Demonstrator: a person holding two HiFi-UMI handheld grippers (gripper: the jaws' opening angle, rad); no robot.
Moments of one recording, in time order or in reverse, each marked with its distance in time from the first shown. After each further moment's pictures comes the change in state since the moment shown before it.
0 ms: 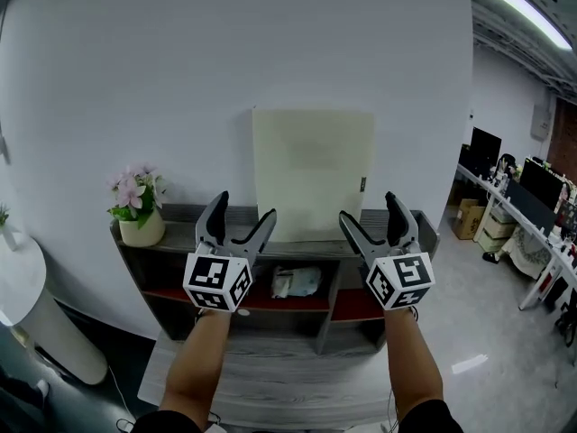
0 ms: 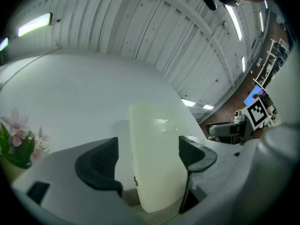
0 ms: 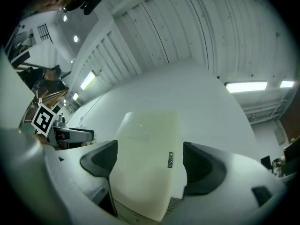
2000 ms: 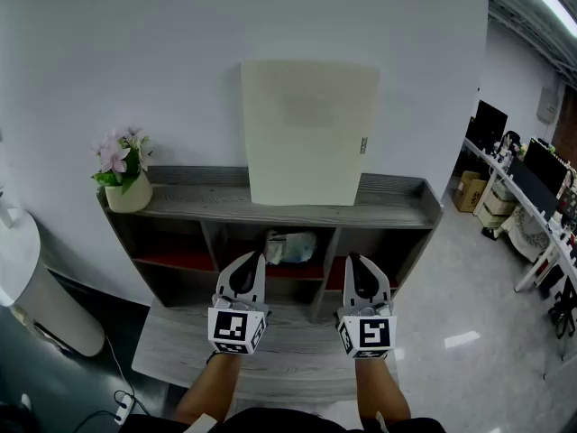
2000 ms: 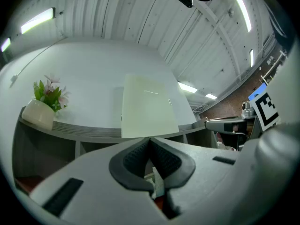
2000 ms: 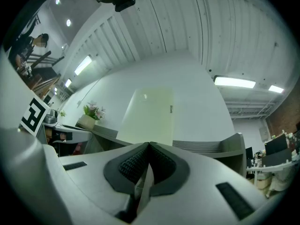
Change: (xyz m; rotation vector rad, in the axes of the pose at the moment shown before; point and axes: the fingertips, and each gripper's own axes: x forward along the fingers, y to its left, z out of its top) left arm -0.097 -0.082 -0.134 -0.057 0.188 0.047; right arm -0.112 0.057 -0.119 -0.023 0.154 -0.116
